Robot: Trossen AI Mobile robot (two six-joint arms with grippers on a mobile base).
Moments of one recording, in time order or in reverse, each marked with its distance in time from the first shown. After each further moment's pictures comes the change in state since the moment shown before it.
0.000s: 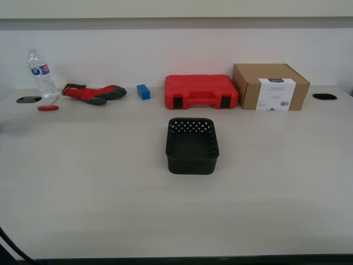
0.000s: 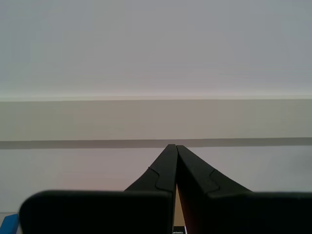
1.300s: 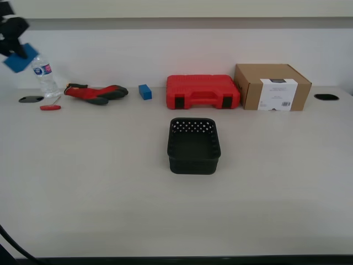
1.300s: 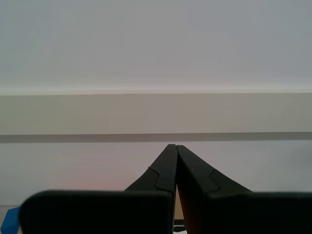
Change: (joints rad) arm 0 0.001 0.000 0.000 -0.027 0.000 0.000; arm 1 -0.195 -0.326 0.129 -0.640 0.580 -0.381
